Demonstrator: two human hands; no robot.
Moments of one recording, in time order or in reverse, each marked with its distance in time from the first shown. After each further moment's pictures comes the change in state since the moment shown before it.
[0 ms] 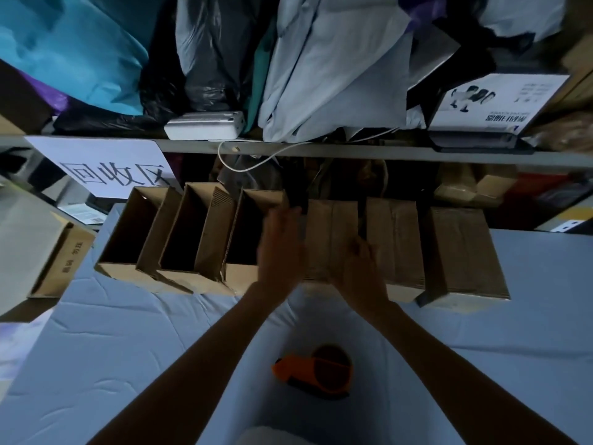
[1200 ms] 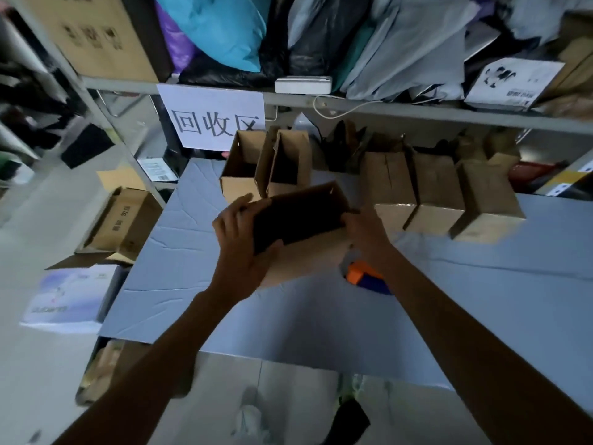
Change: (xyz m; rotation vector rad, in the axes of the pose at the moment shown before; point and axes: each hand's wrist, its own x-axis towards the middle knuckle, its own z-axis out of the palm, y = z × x) left_hand -0.250 -0.180 -0.174 -0.321 0.232 0.149; right_hand -0.159 -0.198 0.037 0.632 0.032 0.253
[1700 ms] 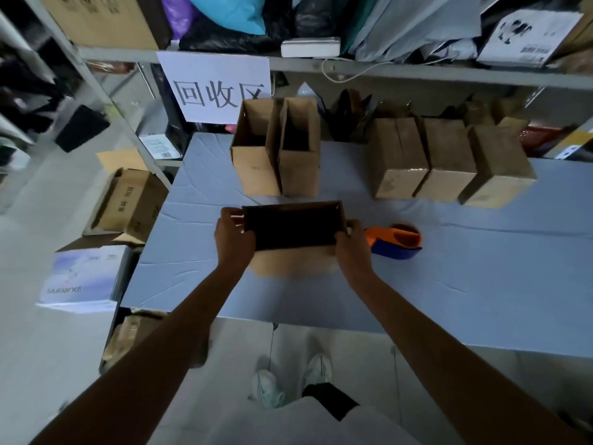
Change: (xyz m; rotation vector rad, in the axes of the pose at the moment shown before) left_hand -0.029 -0.049 -0.004 -0.266 0.037 -0.710; right_hand -0.069 0.063 0.078 0.166 0.140 0.078
